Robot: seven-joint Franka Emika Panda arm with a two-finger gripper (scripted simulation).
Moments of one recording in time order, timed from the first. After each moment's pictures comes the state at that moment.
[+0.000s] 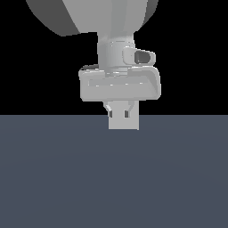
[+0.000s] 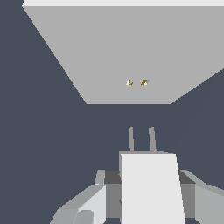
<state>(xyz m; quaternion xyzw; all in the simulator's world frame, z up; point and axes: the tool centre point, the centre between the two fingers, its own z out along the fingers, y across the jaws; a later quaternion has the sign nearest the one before) 0.006 -0.014 0.100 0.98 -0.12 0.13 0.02</state>
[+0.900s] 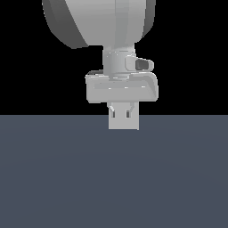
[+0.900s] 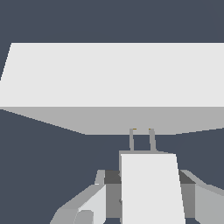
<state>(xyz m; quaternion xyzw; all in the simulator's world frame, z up) 0.041 -0.023 0.100 0.98 -0.12 0.13 0.02</state>
